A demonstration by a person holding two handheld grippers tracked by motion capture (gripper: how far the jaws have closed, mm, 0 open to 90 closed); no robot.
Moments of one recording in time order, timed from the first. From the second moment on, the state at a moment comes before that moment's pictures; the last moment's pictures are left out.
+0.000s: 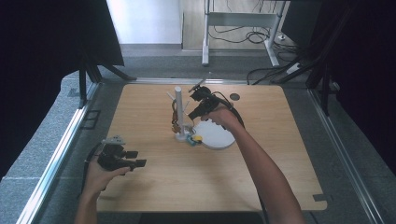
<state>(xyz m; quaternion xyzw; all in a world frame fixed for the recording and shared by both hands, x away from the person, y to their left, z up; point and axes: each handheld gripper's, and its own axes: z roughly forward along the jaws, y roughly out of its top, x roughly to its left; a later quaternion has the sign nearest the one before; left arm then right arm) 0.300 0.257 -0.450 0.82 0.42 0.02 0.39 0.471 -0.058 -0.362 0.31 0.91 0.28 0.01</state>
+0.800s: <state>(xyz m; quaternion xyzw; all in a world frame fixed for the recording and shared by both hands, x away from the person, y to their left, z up) 0.296 0.257 -0.450 0.82 0.43 0.02 0.39 0.461 -0.104 -0.354 0.32 0.89 0.32 0.01</state>
